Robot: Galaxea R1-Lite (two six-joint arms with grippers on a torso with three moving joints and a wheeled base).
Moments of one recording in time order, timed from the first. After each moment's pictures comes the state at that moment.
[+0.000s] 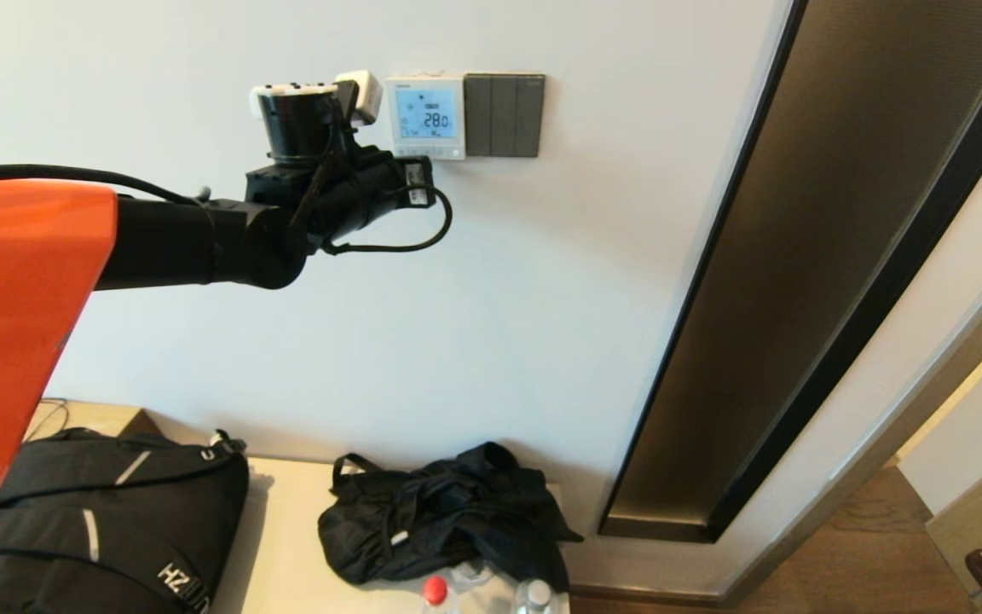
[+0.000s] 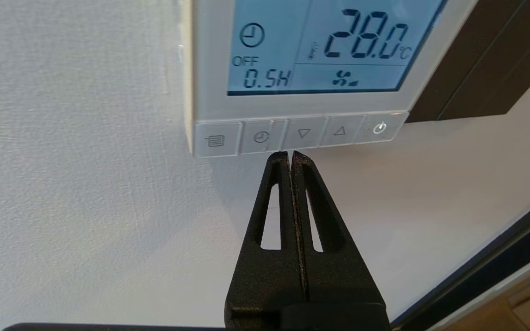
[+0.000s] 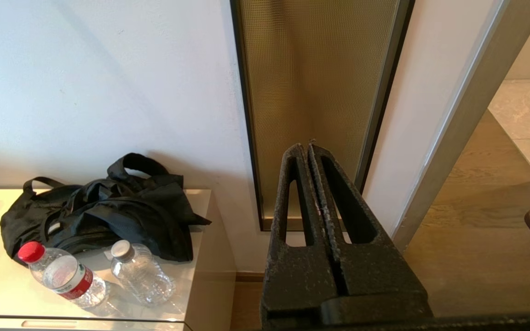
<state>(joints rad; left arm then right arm) -0.43 2.14 -1.80 -0.43 -0.07 -0.12 0.00 0.01 0.00 0.00 0.01 -0.01</state>
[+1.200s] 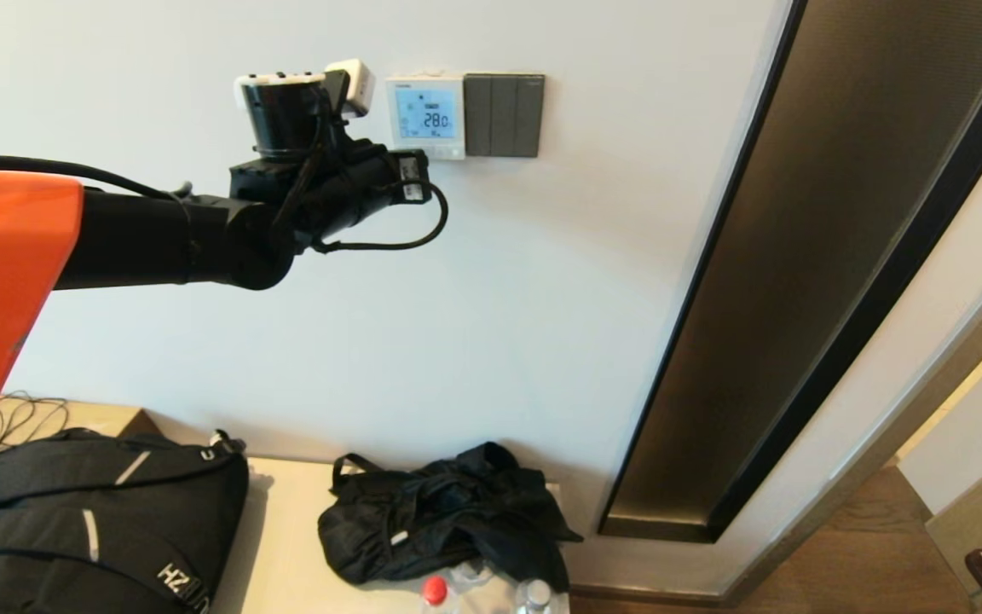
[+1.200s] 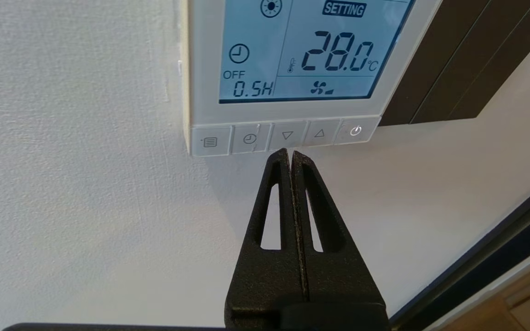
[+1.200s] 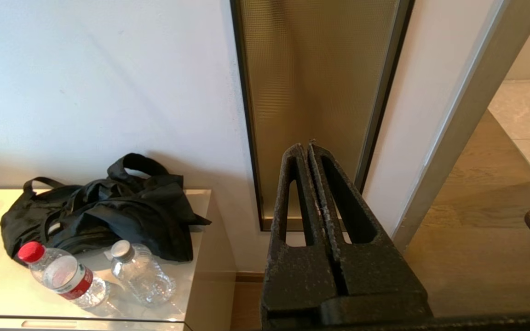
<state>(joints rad) -0.43 2.09 -1.74 -0.45 -0.07 -0.12 0.00 0.01 0.00 0.00 0.01 -0.01</state>
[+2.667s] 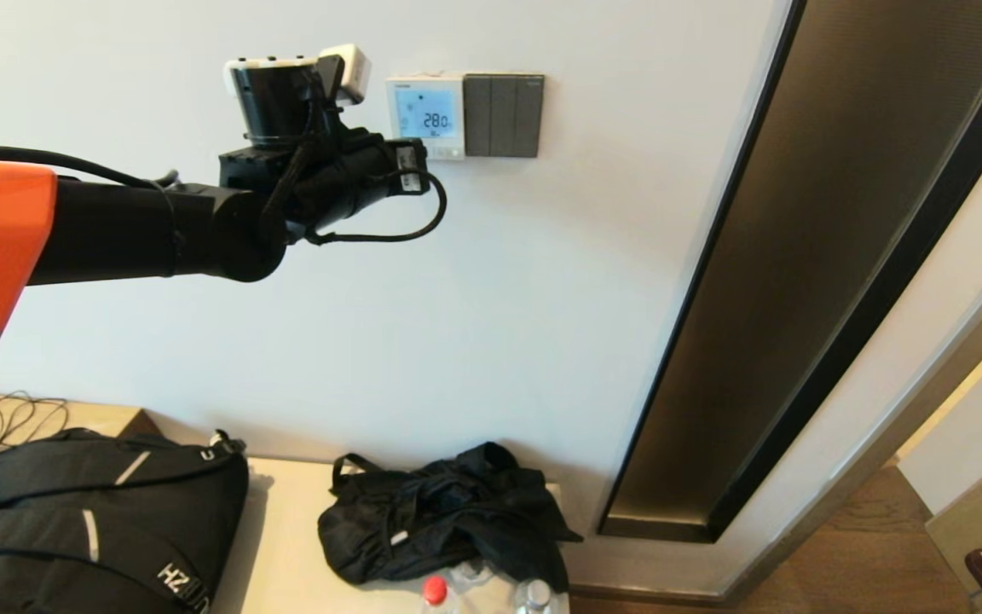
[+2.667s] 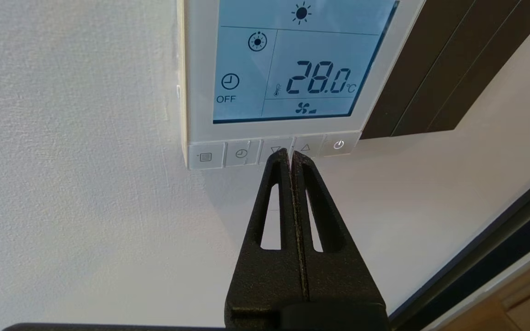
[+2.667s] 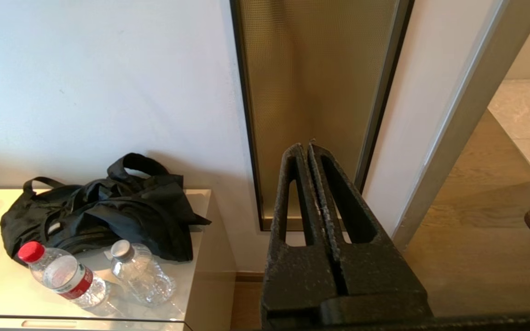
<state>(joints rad) -0.43 2.07 -1.75 -0.42 -0.06 -0.12 0.00 0.01 0.00 0.00 0.01 -0.01</state>
